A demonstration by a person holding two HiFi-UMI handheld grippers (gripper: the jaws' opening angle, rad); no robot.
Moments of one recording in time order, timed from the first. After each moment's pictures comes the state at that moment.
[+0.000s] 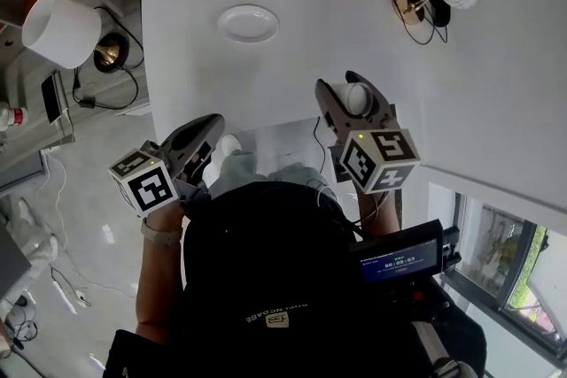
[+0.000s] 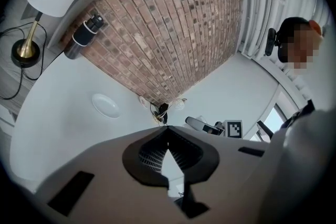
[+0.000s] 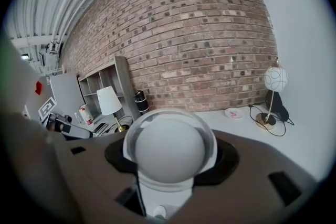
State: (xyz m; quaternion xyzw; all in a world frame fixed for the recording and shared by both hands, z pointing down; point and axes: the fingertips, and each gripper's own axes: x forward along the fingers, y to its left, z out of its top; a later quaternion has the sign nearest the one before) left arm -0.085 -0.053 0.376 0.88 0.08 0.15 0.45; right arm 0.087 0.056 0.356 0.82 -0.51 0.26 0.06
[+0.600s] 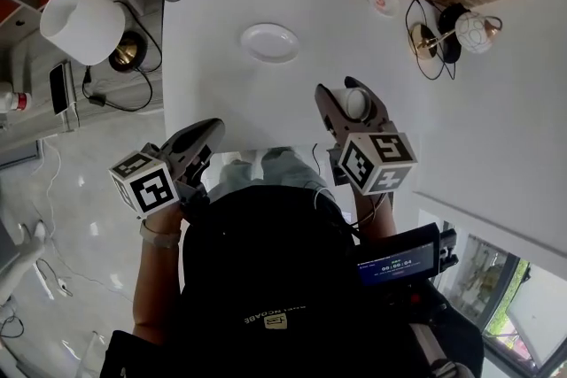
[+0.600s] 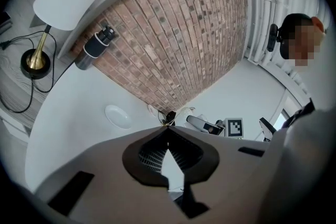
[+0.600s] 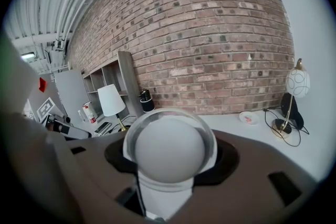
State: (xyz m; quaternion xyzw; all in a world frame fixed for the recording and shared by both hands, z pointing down) left arm -0.089 -0.108 0.379 0.88 0.04 0.14 0.45; right arm 0.097 -0.017 0.356 0.79 -0.54 0.26 0.08
